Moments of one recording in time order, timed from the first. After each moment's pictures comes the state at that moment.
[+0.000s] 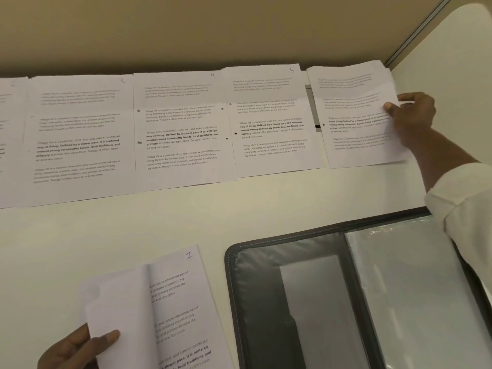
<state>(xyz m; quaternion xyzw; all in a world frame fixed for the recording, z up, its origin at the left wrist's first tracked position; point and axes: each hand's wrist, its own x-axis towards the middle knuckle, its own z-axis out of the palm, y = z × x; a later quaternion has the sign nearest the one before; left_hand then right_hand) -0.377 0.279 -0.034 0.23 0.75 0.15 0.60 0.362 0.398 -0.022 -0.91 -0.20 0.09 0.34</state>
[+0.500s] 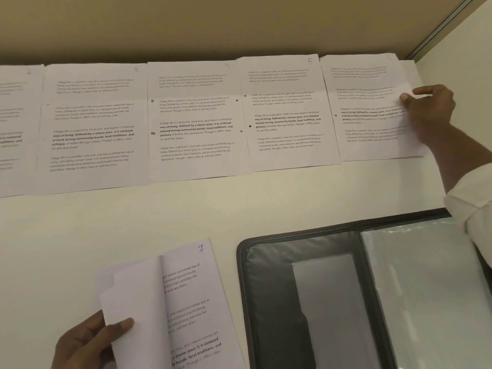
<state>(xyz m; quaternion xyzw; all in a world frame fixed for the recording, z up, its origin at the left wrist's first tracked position) -0.363 0.276 -0.017 0.26 0.71 0.19 0.63 0.354 0.408 -0.027 -0.92 -0.22 0.08 0.31</state>
